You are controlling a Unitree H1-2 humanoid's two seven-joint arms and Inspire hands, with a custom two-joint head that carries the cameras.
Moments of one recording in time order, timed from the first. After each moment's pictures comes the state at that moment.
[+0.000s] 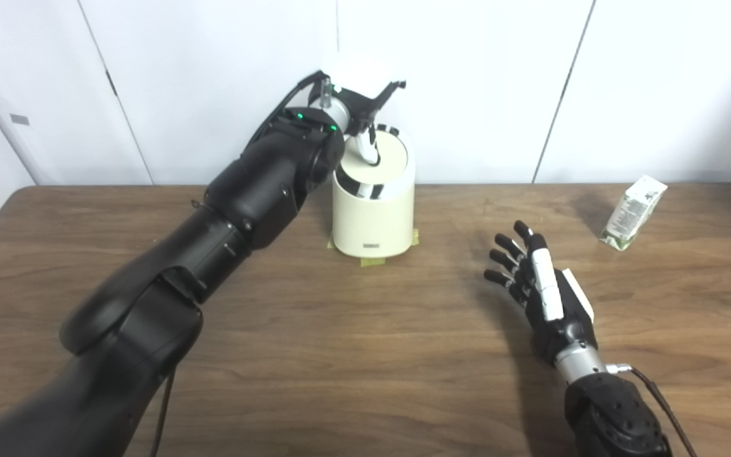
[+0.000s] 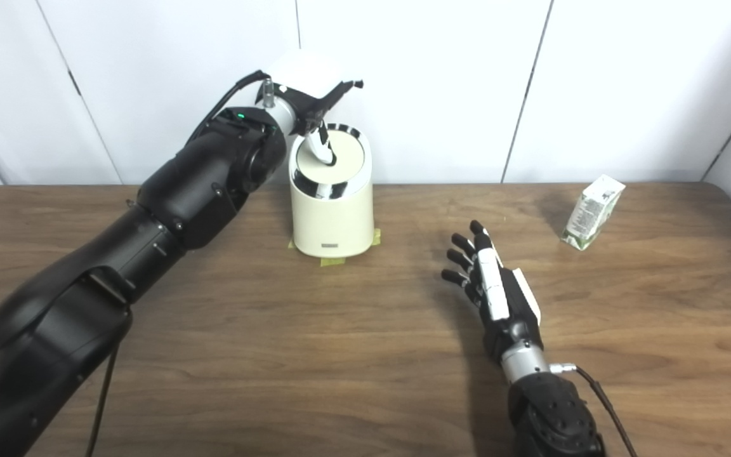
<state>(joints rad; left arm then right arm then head) -1.11 0.22 -0.66 0.55 0.95 0.21 -0.32 -0.09 -0.06 -0.05 -0.16 0.09 0.29 0.04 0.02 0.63</state>
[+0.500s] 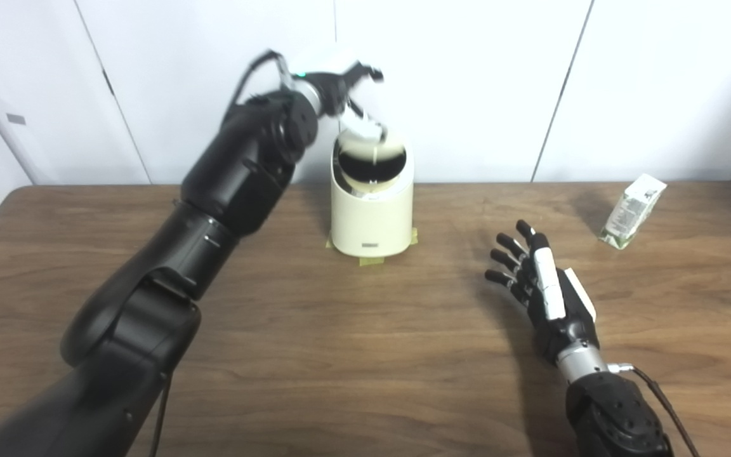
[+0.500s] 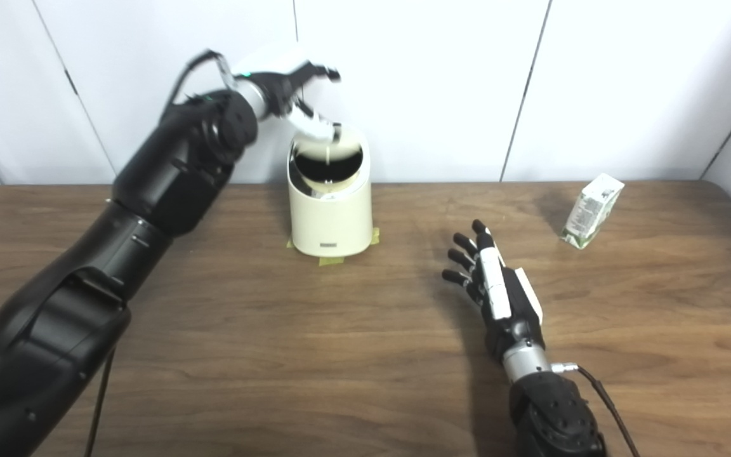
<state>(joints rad) -1.08 0.22 -0.35 0.44 0.71 0.39 -0.45 -0.09 -0.06 -0.05 -0.16 0.09 0.29 0.03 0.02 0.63</state>
